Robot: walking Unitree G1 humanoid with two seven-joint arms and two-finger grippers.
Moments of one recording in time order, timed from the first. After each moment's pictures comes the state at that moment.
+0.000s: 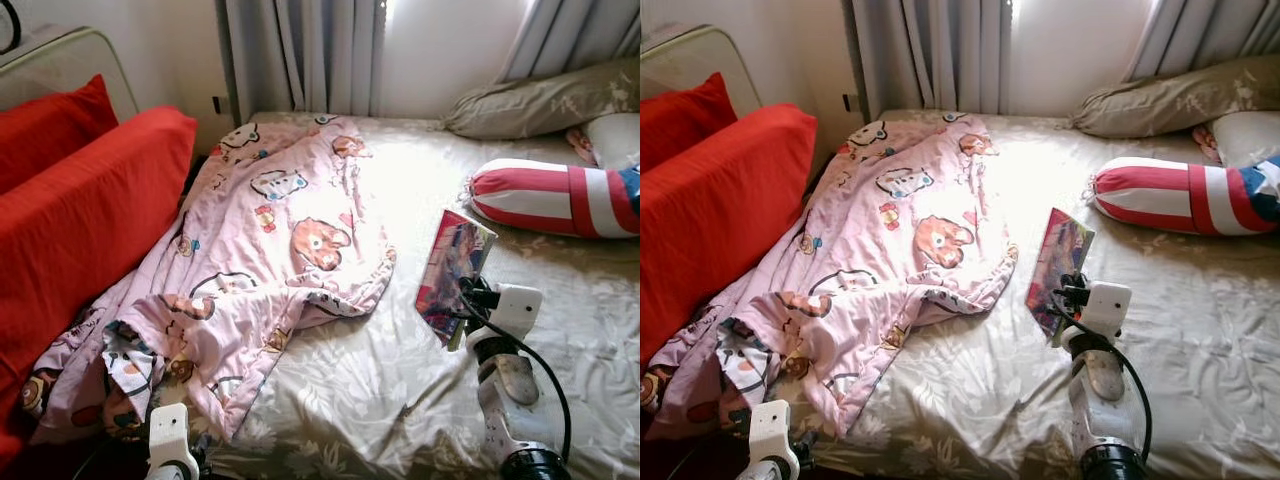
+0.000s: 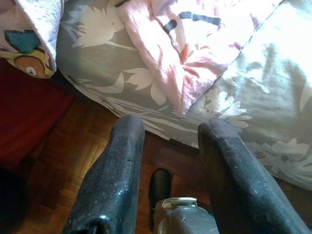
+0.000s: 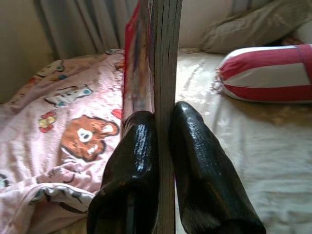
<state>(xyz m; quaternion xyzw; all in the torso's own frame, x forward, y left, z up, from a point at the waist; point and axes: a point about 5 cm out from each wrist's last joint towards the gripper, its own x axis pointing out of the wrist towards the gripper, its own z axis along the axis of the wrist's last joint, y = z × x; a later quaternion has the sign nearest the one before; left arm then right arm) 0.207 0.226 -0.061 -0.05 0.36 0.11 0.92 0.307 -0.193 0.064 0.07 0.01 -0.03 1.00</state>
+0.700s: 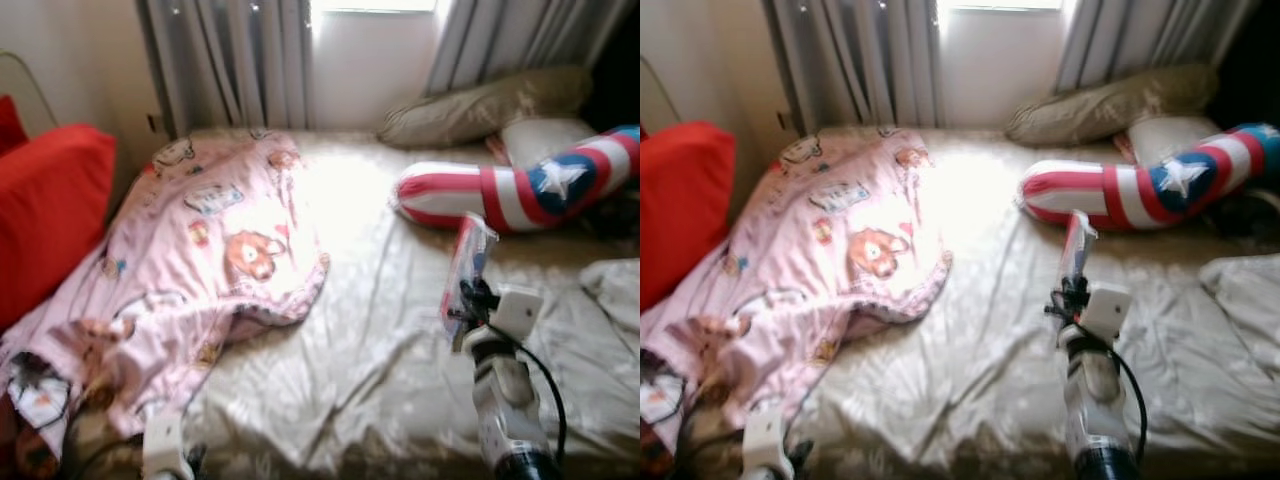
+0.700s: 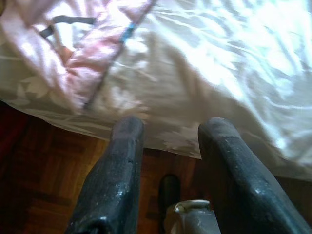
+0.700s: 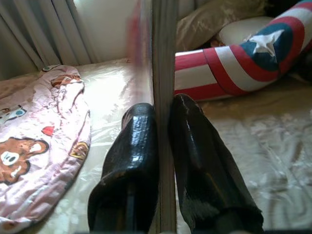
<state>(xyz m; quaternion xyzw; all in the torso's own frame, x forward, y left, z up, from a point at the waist) 0.202 0.239 -0.061 -0.04 0.37 0.12 0.92 0.308 -0.190 0.064 0.08 0.00 -0.04 1.00</state>
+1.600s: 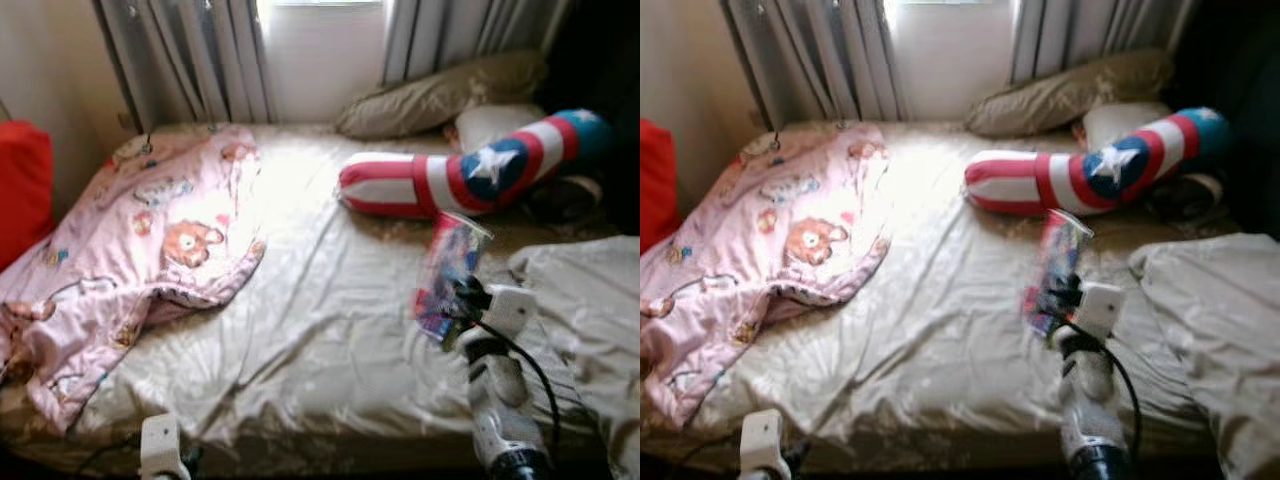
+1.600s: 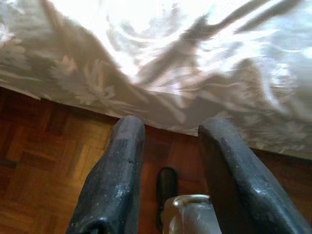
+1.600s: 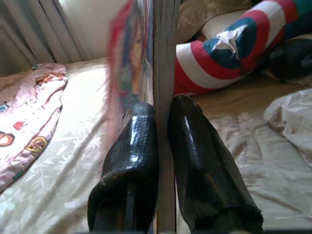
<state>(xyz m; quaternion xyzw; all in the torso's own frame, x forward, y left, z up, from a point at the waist) 0.203 0.229 -0.063 -0.06 0.36 0.11 0.92 0.306 -0.188 0.059 0.08 0.02 -0.03 1.00</state>
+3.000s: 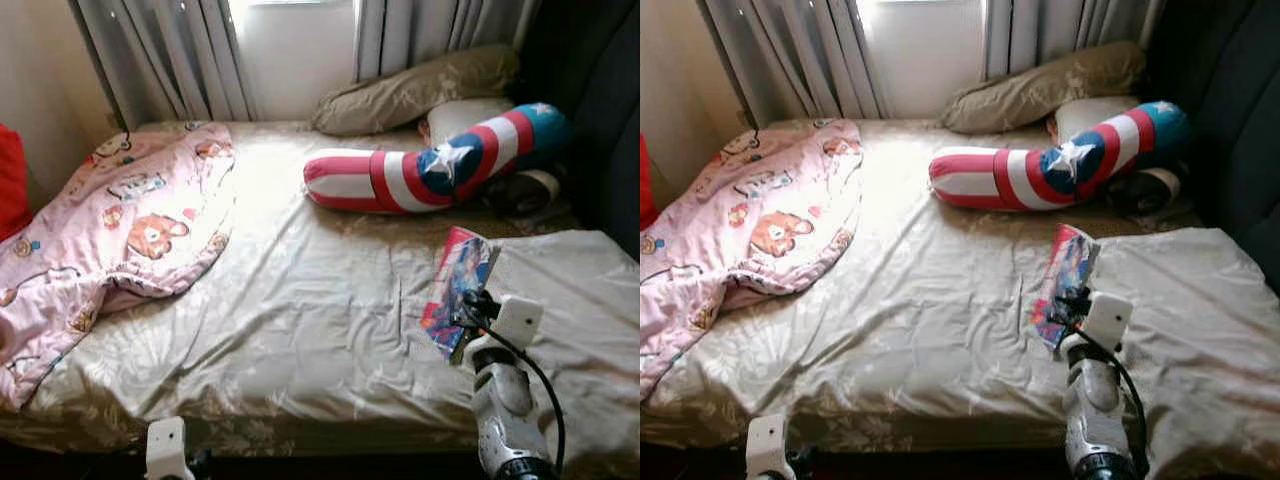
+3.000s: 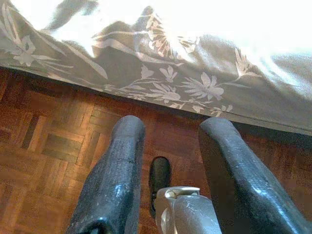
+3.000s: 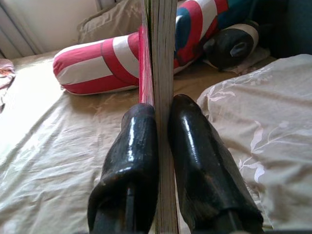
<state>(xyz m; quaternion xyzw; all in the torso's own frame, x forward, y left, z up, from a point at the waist) 0.191 0.229 -0.069 -0.06 0.38 0.10 0.92 0.298 -0.199 0.050 0.09 0.03 -0.09 0.99</state>
